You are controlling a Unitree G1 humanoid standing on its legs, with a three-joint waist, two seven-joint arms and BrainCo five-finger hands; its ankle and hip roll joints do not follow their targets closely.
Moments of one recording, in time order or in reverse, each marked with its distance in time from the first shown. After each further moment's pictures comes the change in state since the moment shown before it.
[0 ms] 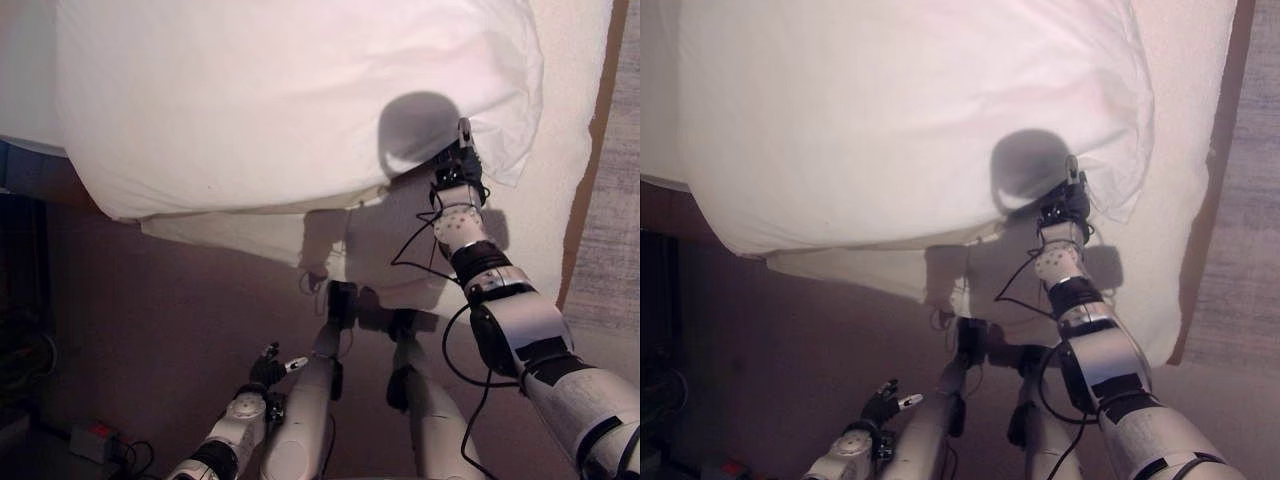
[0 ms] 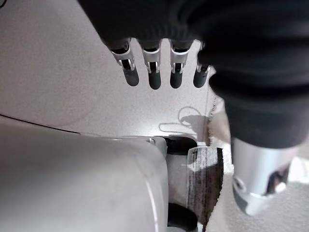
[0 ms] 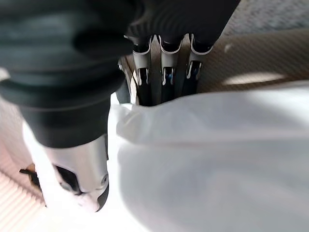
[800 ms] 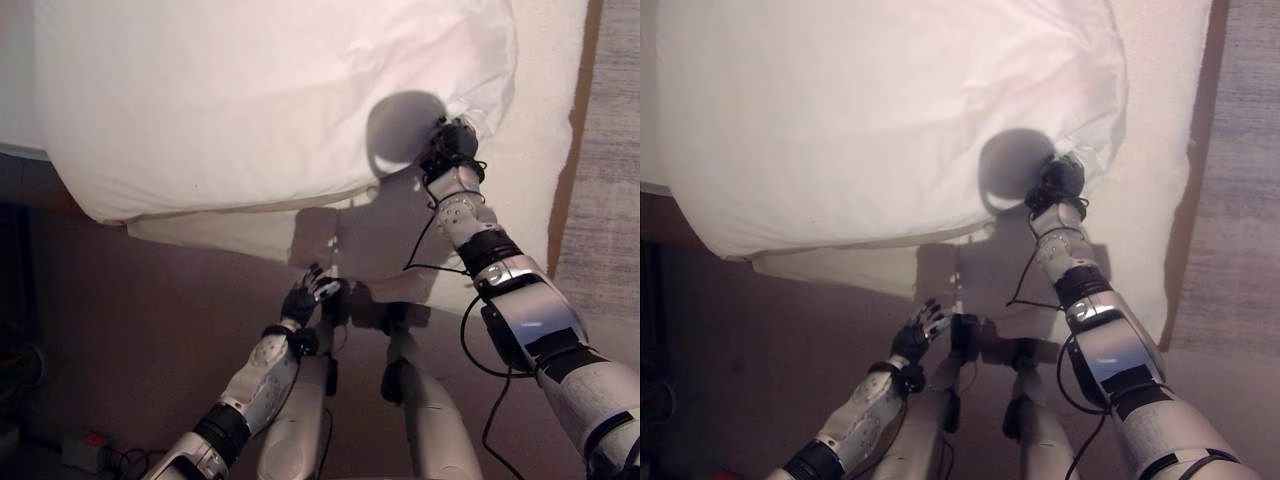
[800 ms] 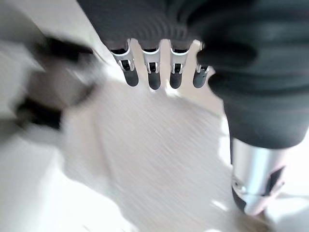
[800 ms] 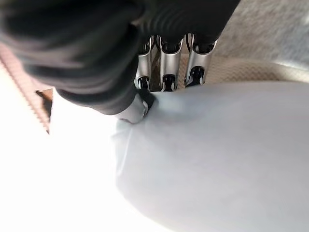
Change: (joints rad) left arm -0.106 0.059 -0.093 -0.598 -0.402 -0.048 -0.035; right arm 0.025 -0.054 0.180 -0.203 -0.277 0.098 -0.075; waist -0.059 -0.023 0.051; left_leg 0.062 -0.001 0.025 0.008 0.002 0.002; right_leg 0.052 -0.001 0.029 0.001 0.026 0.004
